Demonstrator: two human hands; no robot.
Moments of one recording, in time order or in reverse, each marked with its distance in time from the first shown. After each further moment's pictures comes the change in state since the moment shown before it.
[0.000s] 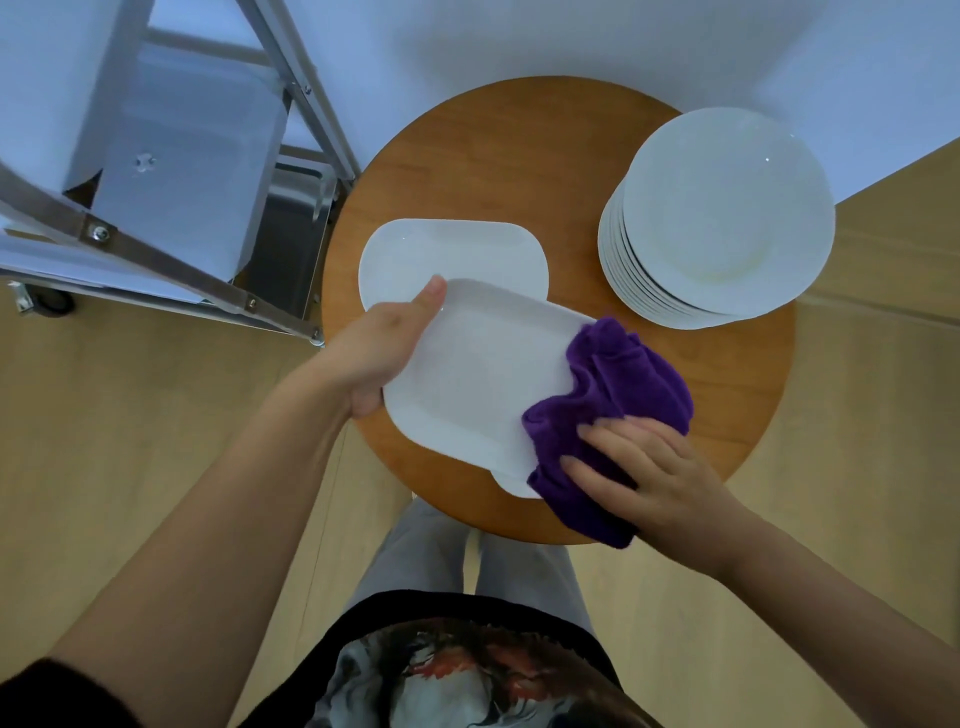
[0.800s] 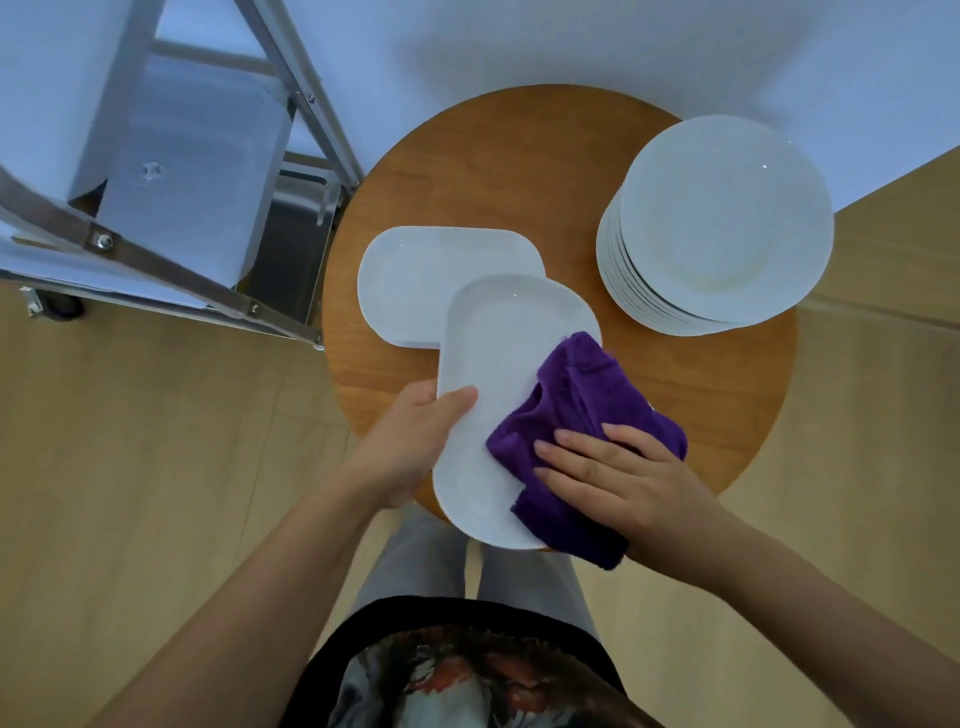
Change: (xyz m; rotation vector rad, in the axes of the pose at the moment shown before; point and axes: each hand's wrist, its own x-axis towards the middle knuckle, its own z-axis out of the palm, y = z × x) left_hand -0.022 -0.049 0.038 -0.234 -0.135 0.059; right_hand 0.004 0.000 -0.003 0.139 -0.138 -0.010
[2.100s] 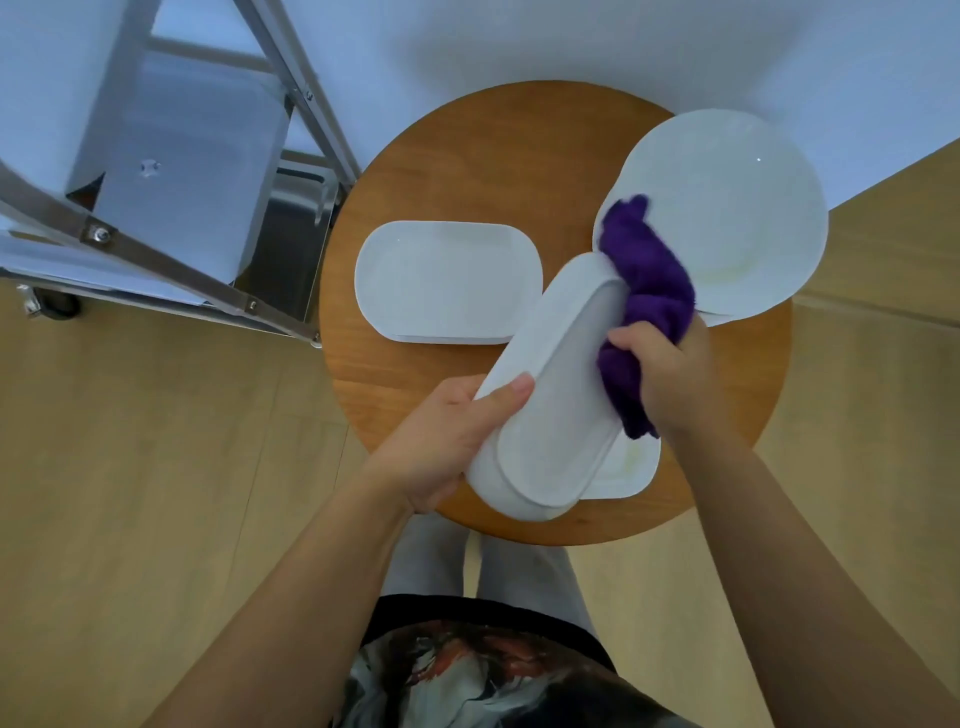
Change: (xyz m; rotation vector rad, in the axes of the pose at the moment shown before) left_hand -0.014 0.011 0.027 -0.090 -0.201 0.076; right_hand 0.067 0.028 -0.035 1.146 0.628 1.111
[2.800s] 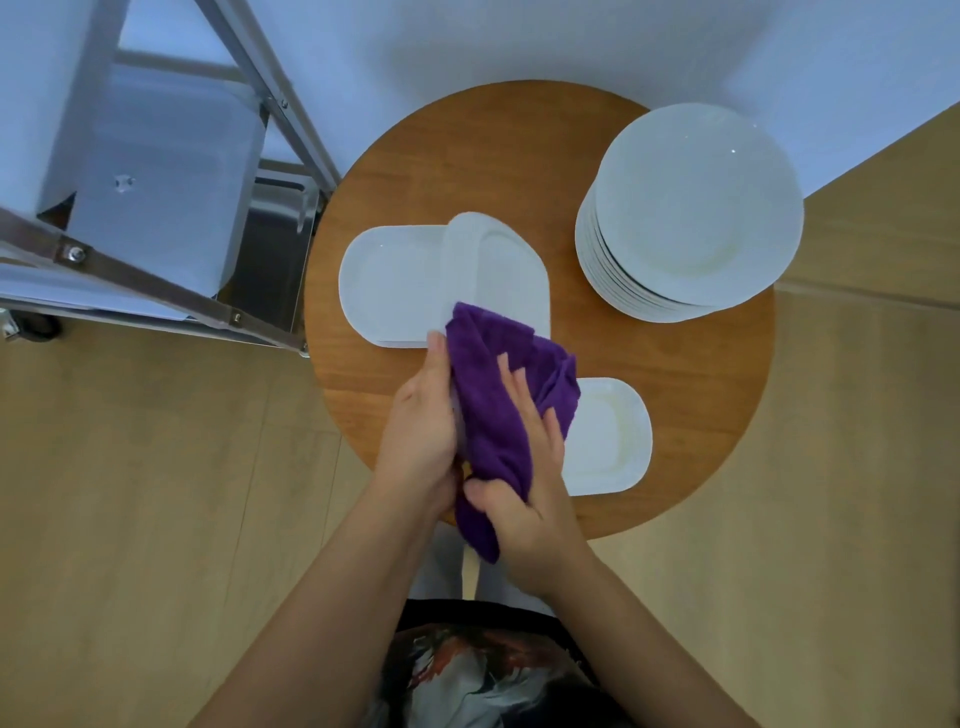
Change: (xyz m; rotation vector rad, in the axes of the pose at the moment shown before) left_hand 0.012 -0.002 0.013 -0.137 0.522 0.064; right_hand -0.093 0.030 0.073 -0.119 -0.271 -0.198
